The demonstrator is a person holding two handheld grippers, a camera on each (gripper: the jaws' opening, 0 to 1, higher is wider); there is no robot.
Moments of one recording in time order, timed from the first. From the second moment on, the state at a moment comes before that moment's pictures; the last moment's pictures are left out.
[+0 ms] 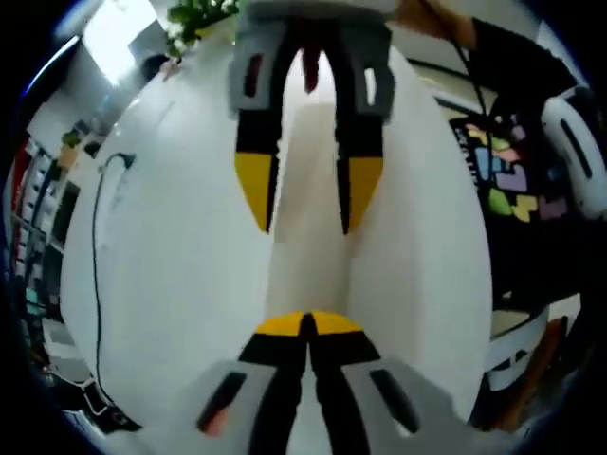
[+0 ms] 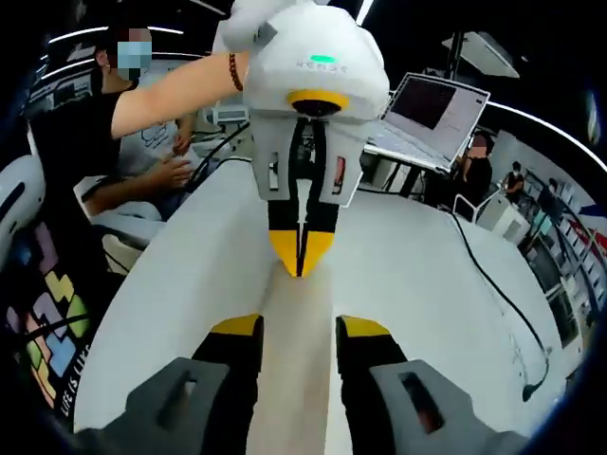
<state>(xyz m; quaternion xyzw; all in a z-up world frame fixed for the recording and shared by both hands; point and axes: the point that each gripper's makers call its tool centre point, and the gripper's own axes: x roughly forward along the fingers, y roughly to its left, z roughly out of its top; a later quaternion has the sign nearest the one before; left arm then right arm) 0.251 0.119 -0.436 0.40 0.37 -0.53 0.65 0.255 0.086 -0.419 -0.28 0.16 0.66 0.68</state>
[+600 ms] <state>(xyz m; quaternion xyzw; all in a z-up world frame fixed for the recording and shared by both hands) 0.256 0.123 -0.432 0.44 0.31 -0.52 0.66 0.255 0.102 -0.454 -0.27 0.24 0.66 0.66</state>
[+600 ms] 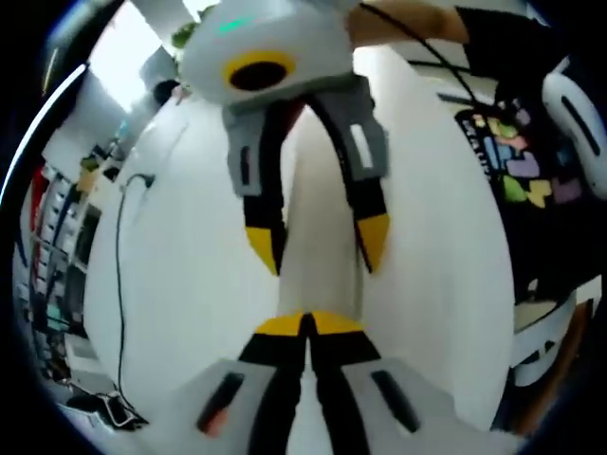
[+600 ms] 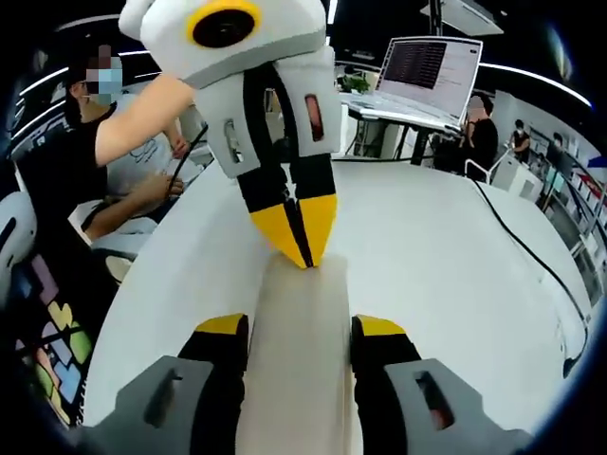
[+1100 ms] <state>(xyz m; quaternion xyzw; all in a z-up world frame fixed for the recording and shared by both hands) 0.262 0.128 -0.430 0.44 0.29 -0.51 0.68 0.260 0.103 -0.449 -0.25 0.22 0.65 0.68</state>
